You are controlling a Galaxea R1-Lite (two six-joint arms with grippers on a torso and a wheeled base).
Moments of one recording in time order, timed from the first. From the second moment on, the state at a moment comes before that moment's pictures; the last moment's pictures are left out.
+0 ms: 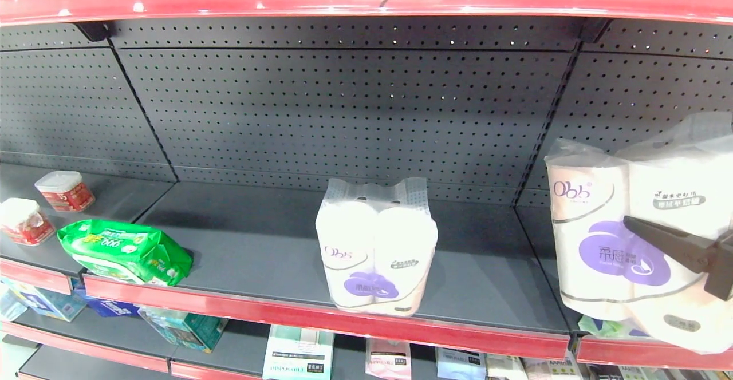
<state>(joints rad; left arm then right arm) 0.00 0.00 0.00 0.00 0.01 -0.04 0.10 1.02 -0.52 -0.29 0.19 -0.18</state>
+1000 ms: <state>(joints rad) 0.00 0.00 0.00 0.00 0.01 -0.04 0.11 1.17 -0.55 -0.42 0.20 -0.15</state>
